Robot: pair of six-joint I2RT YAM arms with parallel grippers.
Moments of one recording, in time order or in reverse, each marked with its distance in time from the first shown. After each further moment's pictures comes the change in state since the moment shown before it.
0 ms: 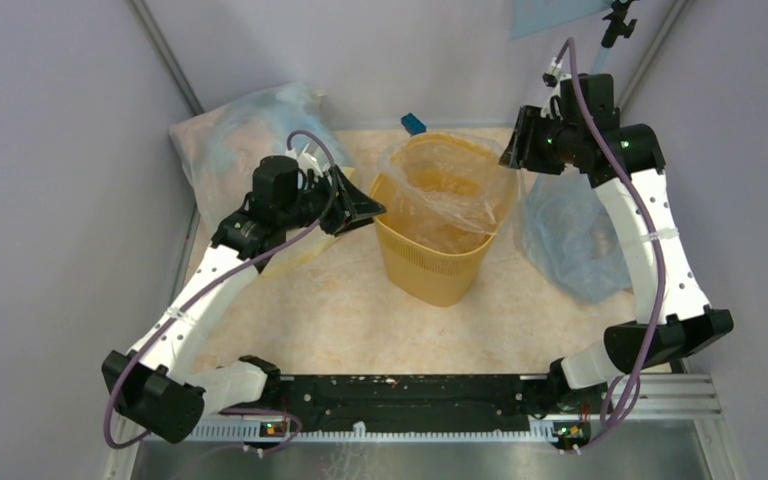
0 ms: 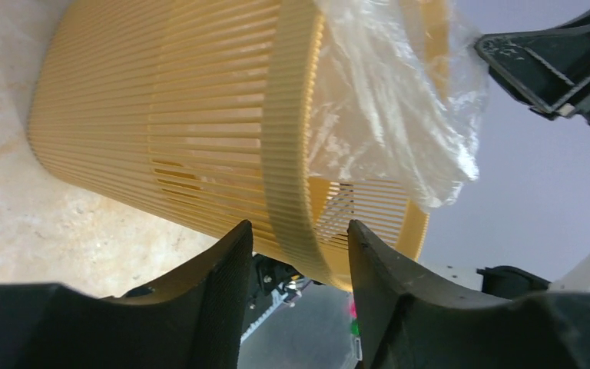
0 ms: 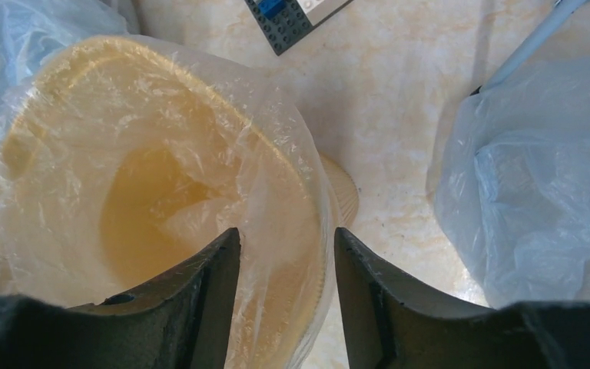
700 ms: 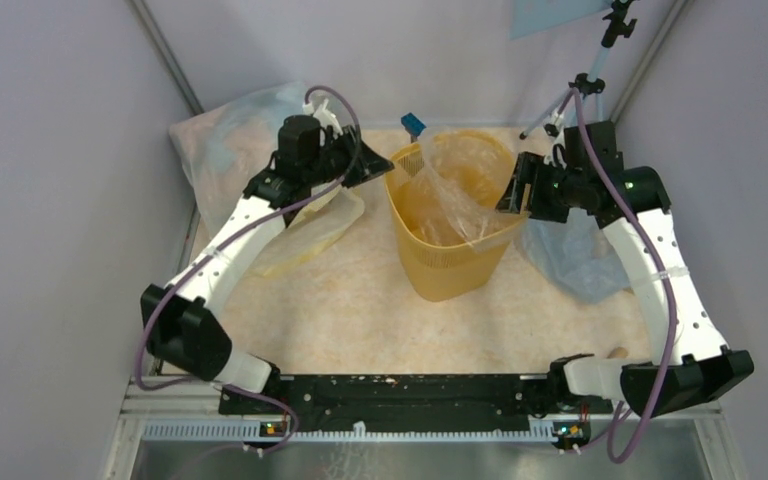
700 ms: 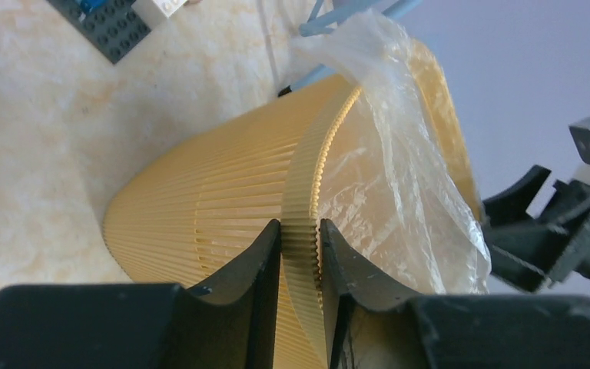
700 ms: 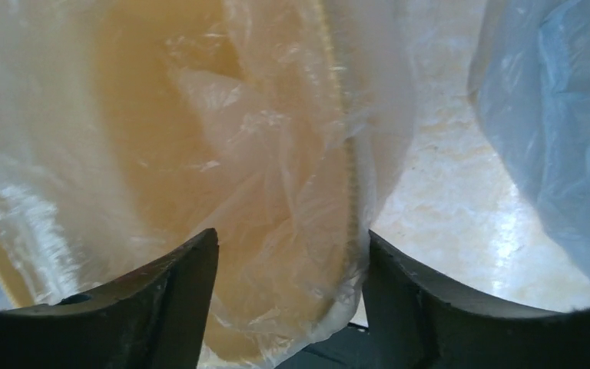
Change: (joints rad) left arm 0.006 0.288 0.198 0.159 -0.093 0.154; right arm -0.012 -0.204 -0.334 -0.020 -0.095 0.053
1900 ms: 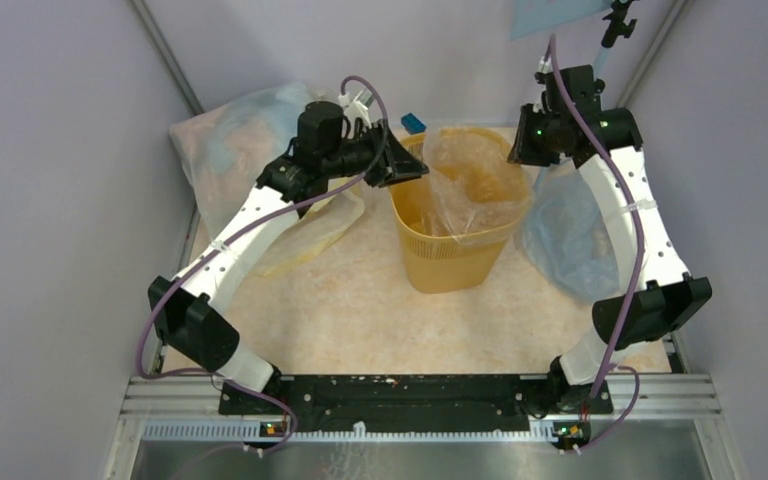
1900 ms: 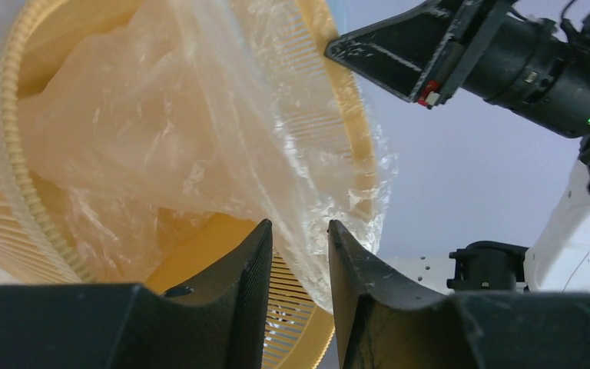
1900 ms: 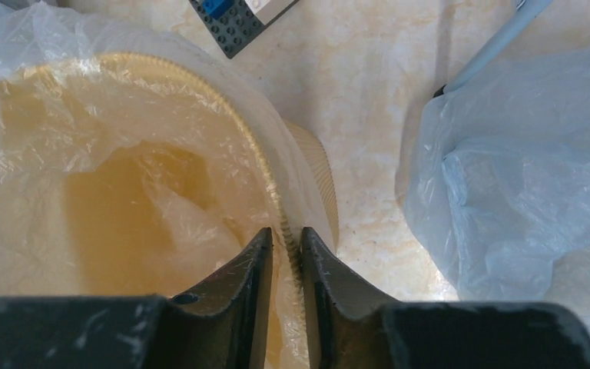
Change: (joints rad) left arm -0.101 0.097 0.225 -0.077 0.183 -0.065; right arm 0.001 0.340 0.400 -0.009 0.165 -0.073
